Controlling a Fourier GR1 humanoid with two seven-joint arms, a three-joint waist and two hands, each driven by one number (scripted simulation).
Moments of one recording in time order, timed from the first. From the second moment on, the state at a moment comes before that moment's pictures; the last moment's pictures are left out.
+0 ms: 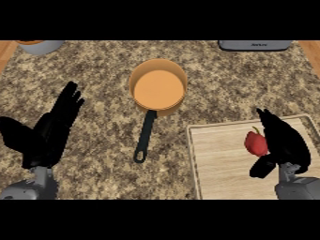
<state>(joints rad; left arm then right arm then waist) -0.10 0.11 -0.03 -1.73 0.08 0.09 0.34 -0.11 -0.25 0.14 -1.63 0.97 0.36 0.63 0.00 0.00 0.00</state>
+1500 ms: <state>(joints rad) -0.13 0.08 -0.02 -1.70 0.05 0.07 0.36 -0.20 -0.02 0.45 -1.75 1.19 0.15 1.13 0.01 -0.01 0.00</state>
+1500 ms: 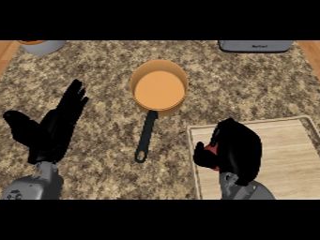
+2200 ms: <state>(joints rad) -0.13 0.08 -0.02 -1.68 0.05 0.07 0.34 -0.60 -0.02 0.60 -1.99 1.36 0.27 1.22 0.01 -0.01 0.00</state>
